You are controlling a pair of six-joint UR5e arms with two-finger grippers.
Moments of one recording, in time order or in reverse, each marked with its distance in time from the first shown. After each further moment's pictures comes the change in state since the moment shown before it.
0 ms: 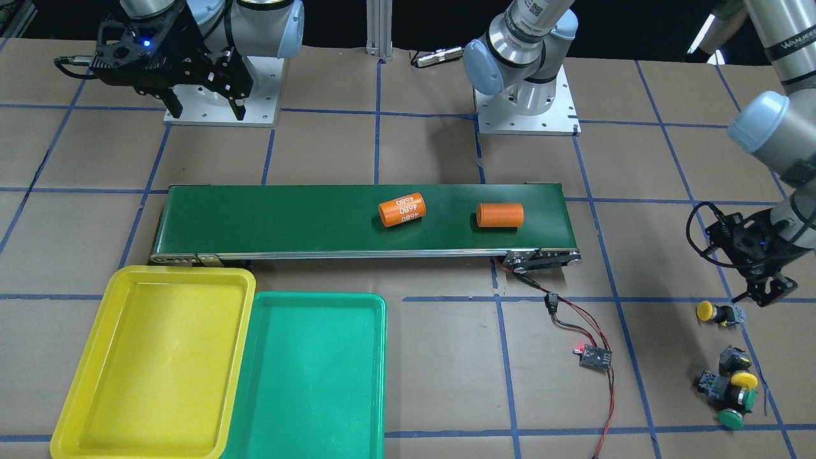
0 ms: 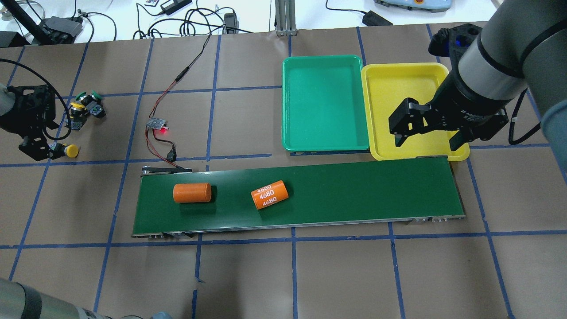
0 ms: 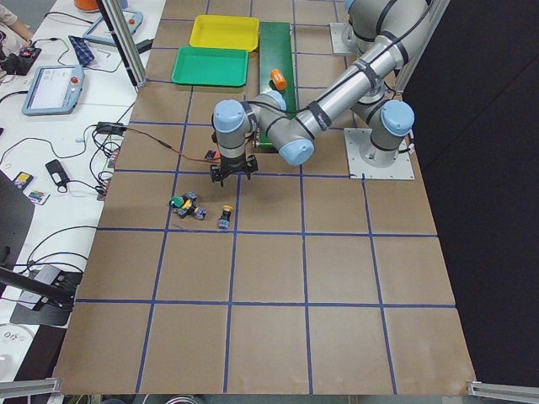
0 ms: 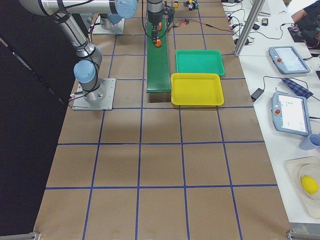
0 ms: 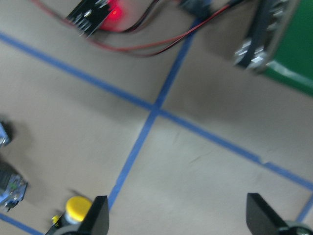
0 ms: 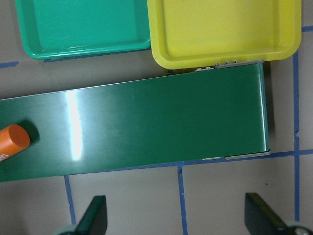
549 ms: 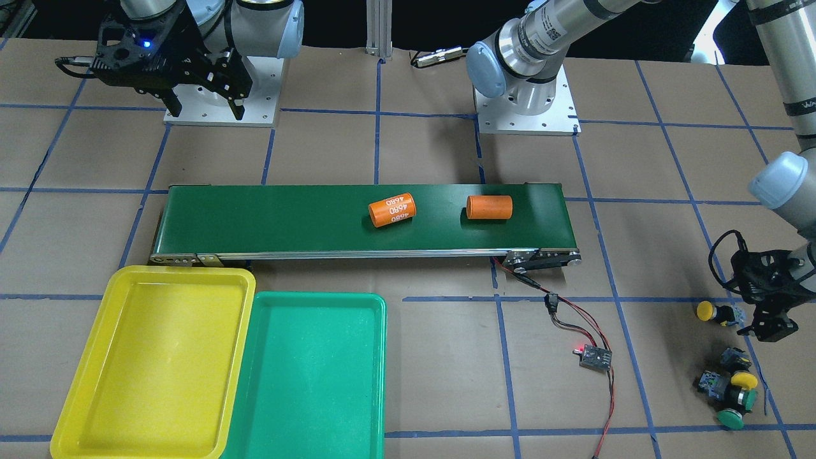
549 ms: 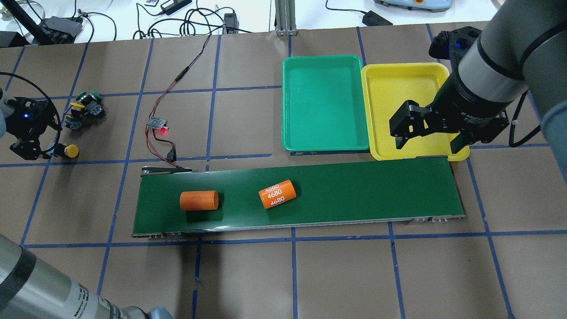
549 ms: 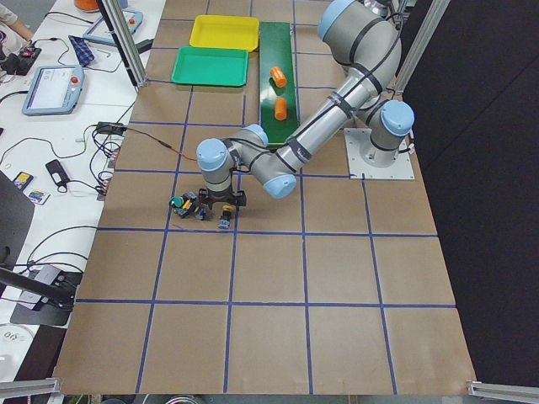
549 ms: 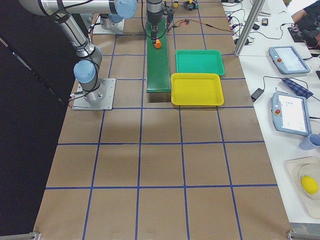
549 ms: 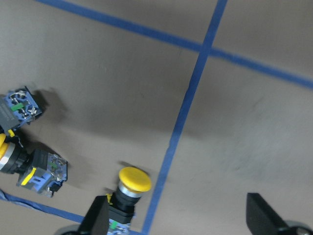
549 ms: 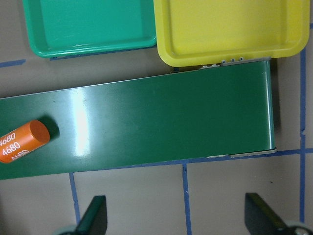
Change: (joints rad) left arm 0.047 -0.208 0.110 0.080 0.002 0.338; right arm -0.001 -0.002 0.004 0.009 -0.030 0.005
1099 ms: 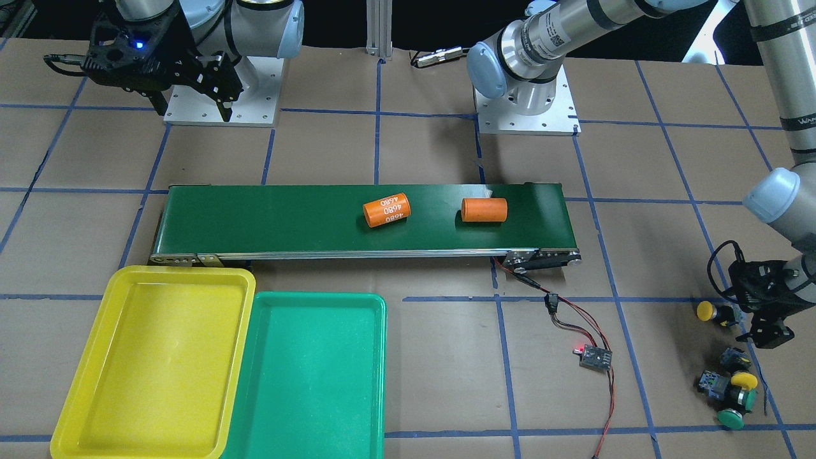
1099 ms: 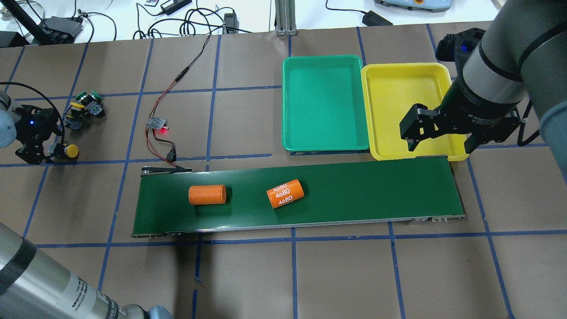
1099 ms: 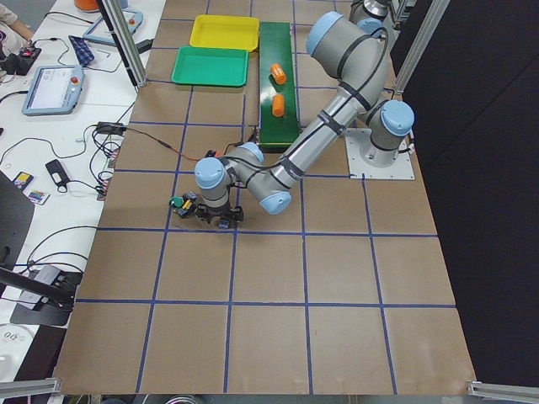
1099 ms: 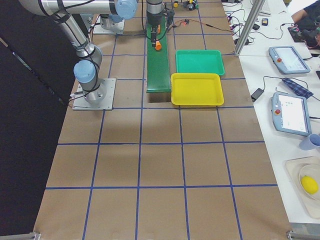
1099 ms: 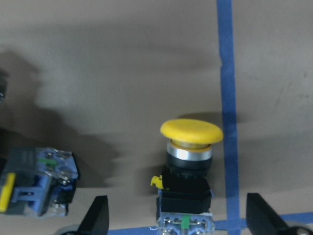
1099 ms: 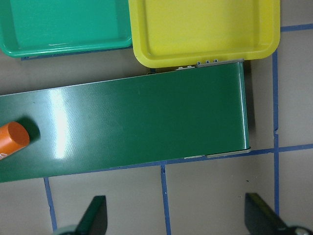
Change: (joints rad) left arm 0.010 -0.057 0.013 0.040 0.023 -0.006; right arm -0.001 0.002 0.006 -0.004 -0.062 0.002
